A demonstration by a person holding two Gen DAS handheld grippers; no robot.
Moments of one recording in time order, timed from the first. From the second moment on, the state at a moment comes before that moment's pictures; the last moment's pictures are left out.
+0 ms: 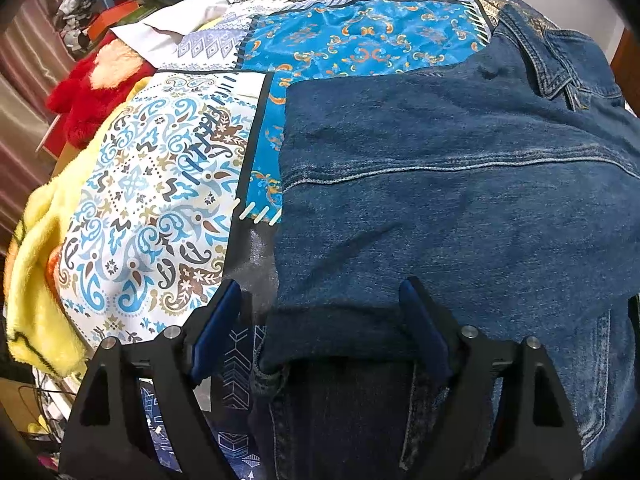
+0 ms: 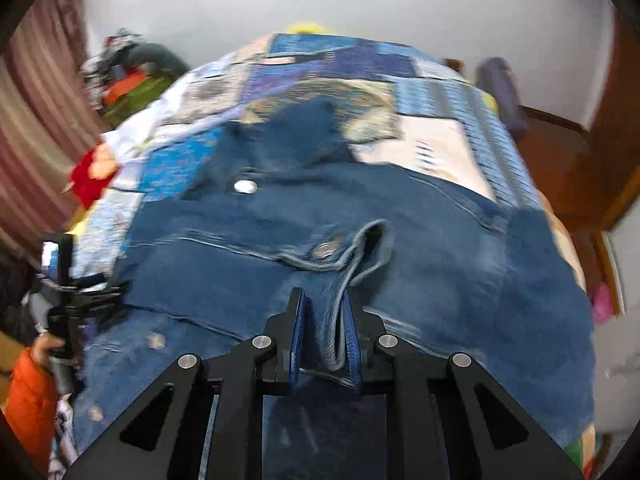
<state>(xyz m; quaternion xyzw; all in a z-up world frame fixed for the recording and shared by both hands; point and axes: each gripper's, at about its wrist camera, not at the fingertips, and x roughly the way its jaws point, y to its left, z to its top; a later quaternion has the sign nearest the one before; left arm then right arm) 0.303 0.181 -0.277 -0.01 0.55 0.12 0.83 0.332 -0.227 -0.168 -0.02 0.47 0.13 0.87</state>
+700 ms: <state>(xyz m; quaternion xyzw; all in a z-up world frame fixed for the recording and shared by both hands) 0.343 0.056 -0.171 0.09 0.46 0.01 0.88 0.297 -0.393 -0.214 -0.05 0.54 -0.04 0.84</state>
